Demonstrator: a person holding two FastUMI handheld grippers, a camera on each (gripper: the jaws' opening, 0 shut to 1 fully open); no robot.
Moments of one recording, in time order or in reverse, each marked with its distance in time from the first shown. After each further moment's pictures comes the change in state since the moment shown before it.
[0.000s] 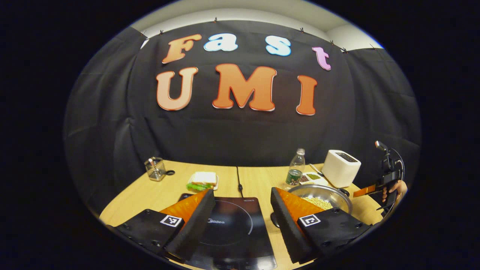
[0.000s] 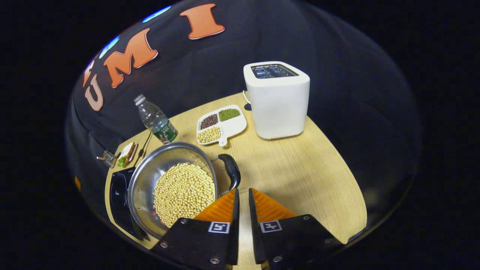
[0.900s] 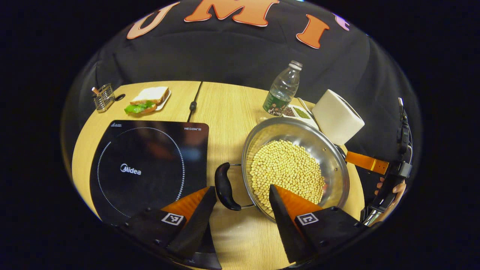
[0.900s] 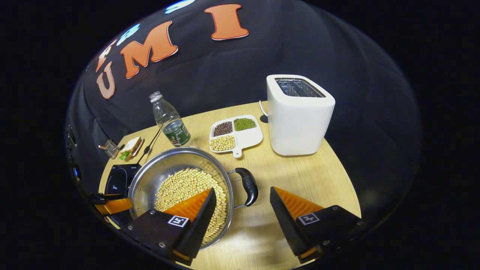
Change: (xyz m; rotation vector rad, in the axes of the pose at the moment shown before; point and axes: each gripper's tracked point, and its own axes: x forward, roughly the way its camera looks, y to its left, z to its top) left arm 0.083 -0.095 -0.161 -0.143 0.595 -0.120; right arm 0.027 0.018 0.011 -0.138 -0.032 -0.006
